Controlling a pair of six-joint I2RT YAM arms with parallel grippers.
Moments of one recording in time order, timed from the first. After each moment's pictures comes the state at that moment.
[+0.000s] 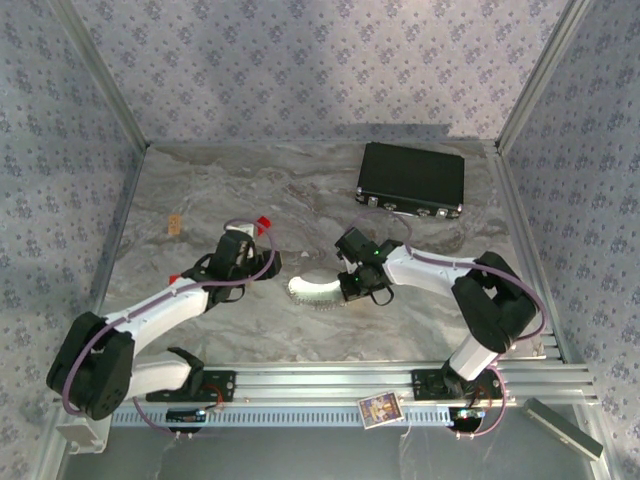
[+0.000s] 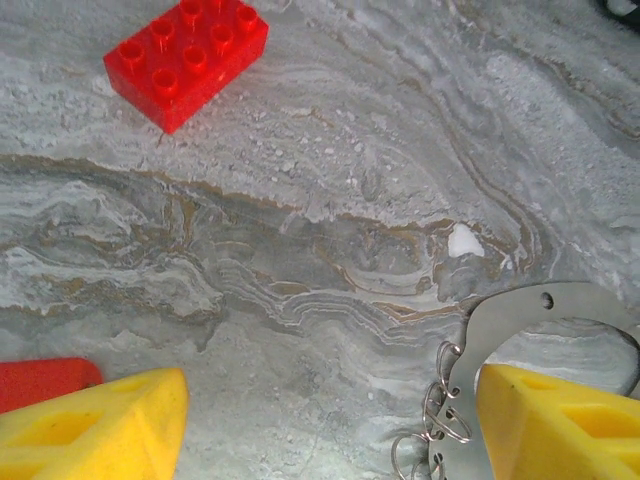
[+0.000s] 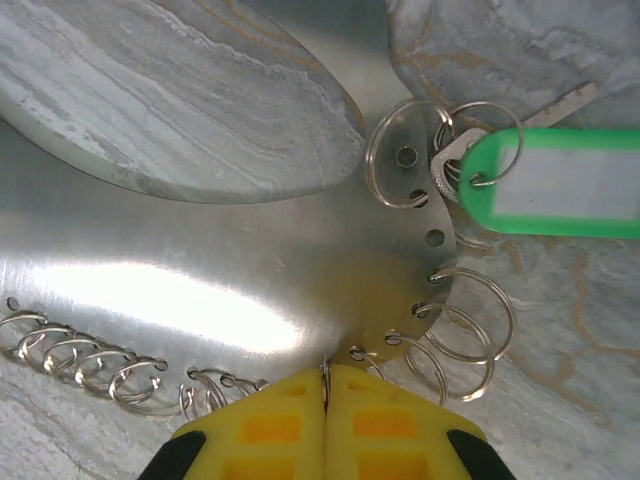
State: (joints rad) left arm -0.54 1.19 0.55 -0.12 -0.07 -0.55; right arm 0.76 1.62 0.93 -0.57 -0.07 0.39
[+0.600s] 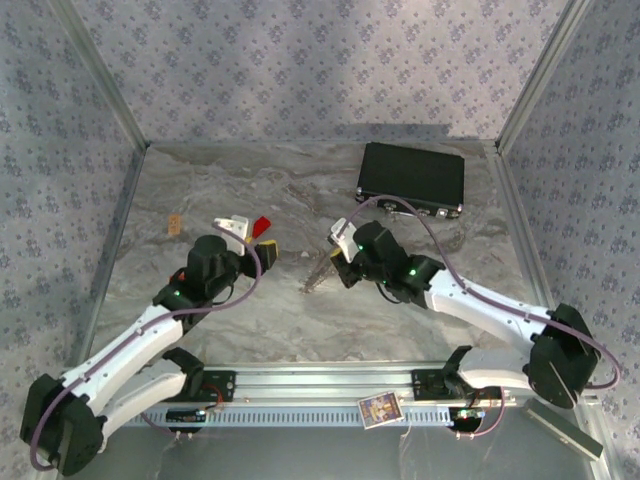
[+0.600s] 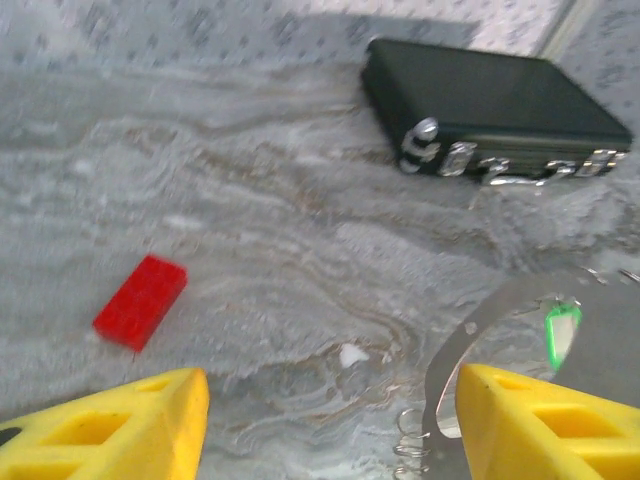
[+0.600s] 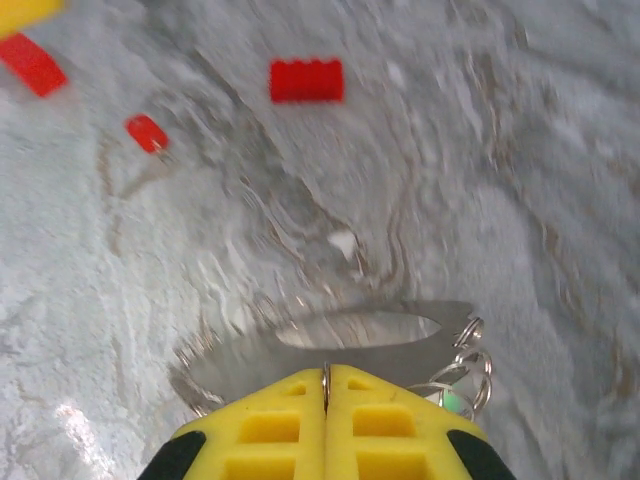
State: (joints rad) left arm -0.57 0.85 0.52 -0.03 -0.01 -0.24; right arm 0.84 1.21 0.82 -0.21 0.00 -0.04
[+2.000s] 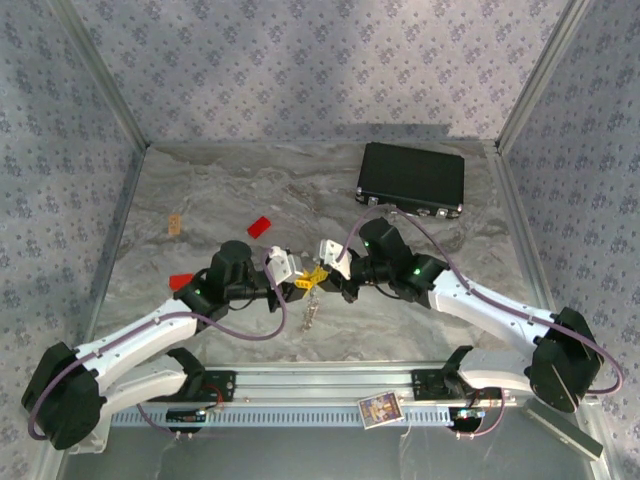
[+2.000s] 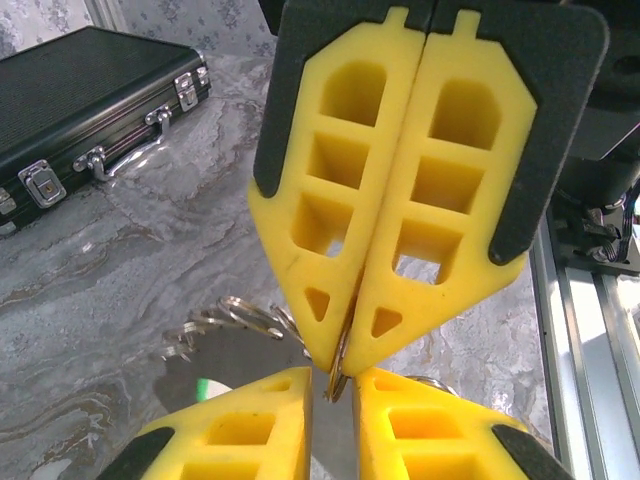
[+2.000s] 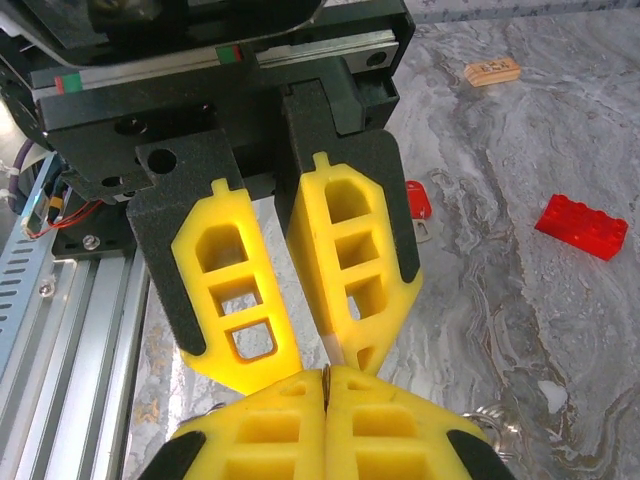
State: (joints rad) left arm -0.74 0.99 0.51 0.07 0.57 0.21; right arm 0.81 1.20 0.82 -0.18 -0.55 -0.36
